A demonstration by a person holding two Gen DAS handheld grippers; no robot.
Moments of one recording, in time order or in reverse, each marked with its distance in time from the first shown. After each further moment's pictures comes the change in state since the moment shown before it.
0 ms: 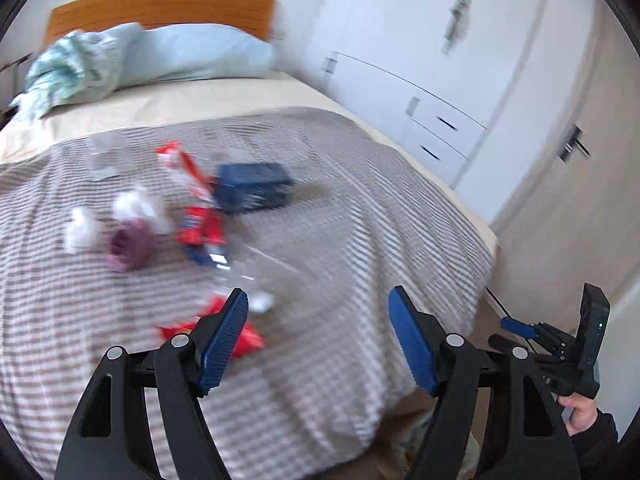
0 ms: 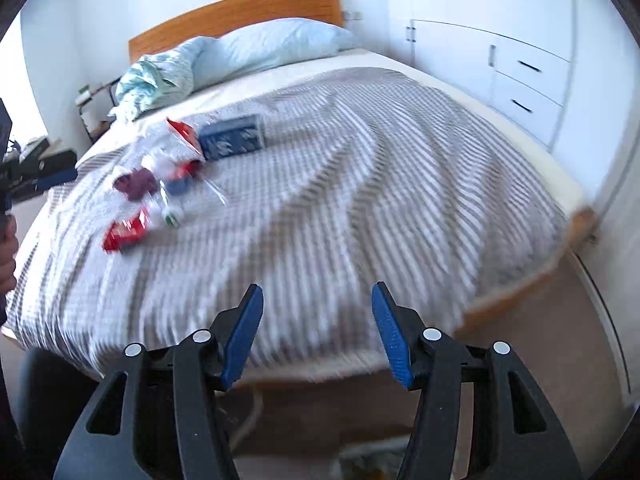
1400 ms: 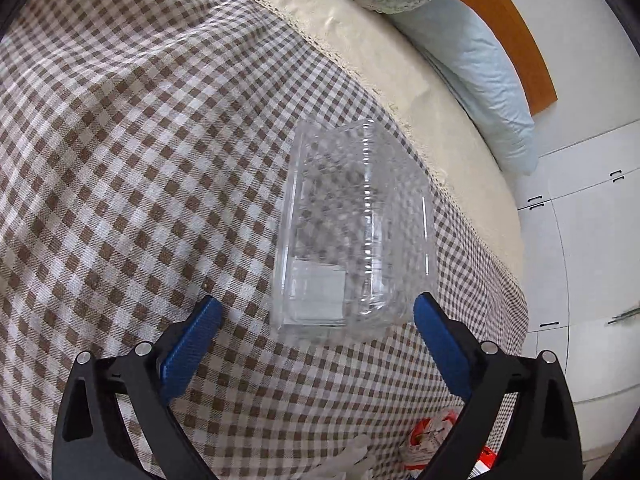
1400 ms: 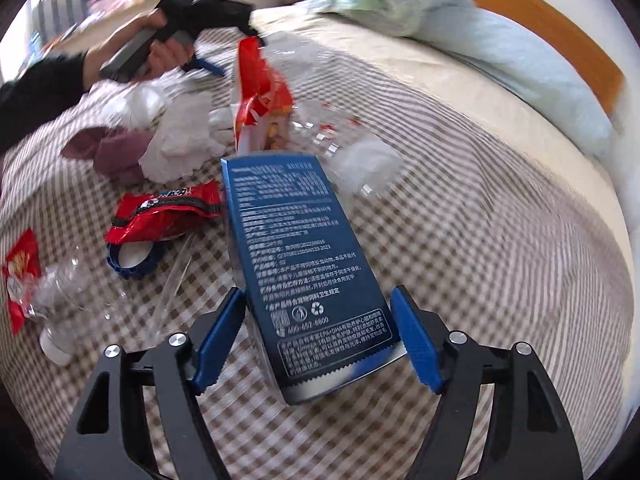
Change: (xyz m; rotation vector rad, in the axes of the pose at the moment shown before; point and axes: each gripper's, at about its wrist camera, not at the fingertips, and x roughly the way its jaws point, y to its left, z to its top) left arm 0.213 0.409 0.161 -0.879 0.049 0.194; right arm 0.318 0.129 0.226 -0.797 0.178 0.381
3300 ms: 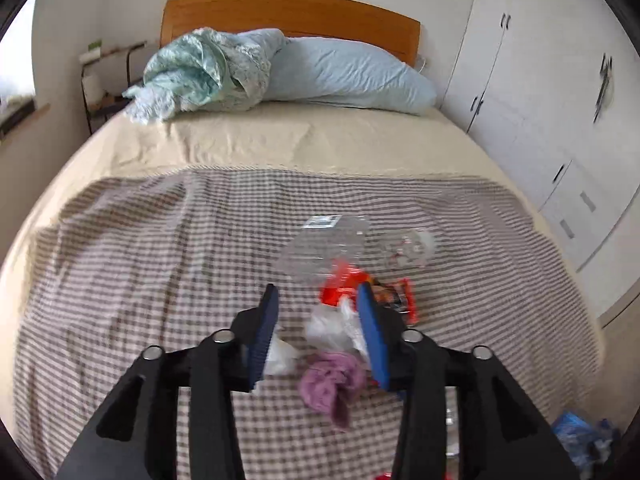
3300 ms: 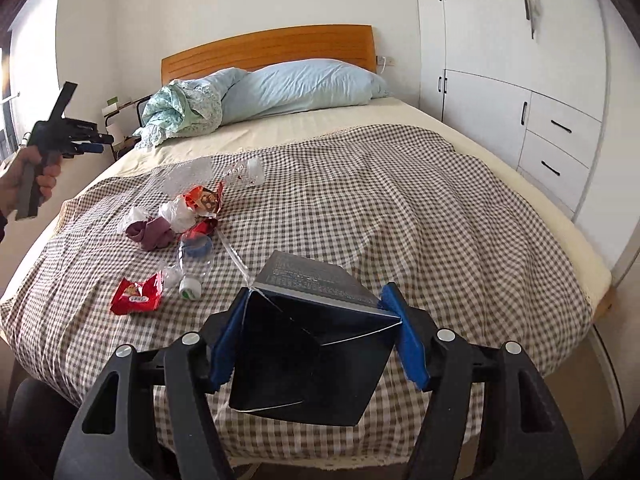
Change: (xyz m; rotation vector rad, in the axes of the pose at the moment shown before) left arm -0.219 -0.110 -0.180 0.730 -0.265 0.237; right arm -0.258 0.169 -0.197 0.682 -0.316 -0.405
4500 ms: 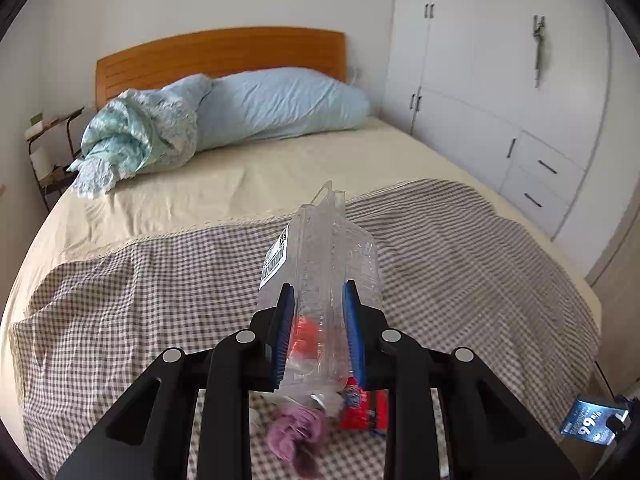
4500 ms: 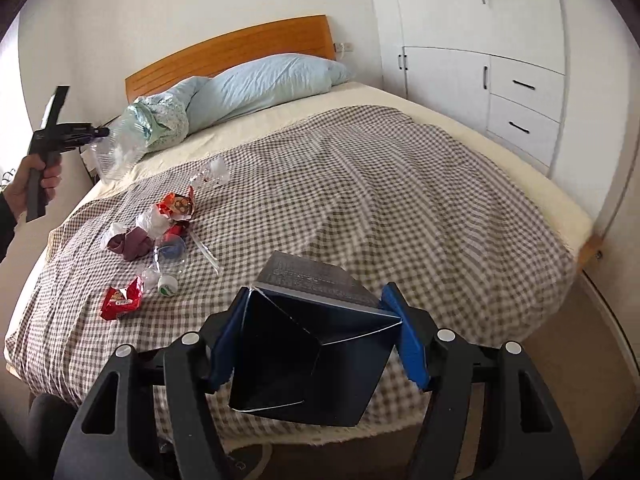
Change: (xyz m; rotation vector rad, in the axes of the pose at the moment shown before) left arm -0.045 -0.069 0.036 0.174 -0.129 -0.215; right arm -0.036 -0.050 -0.022 0.152 0.027 -0.075
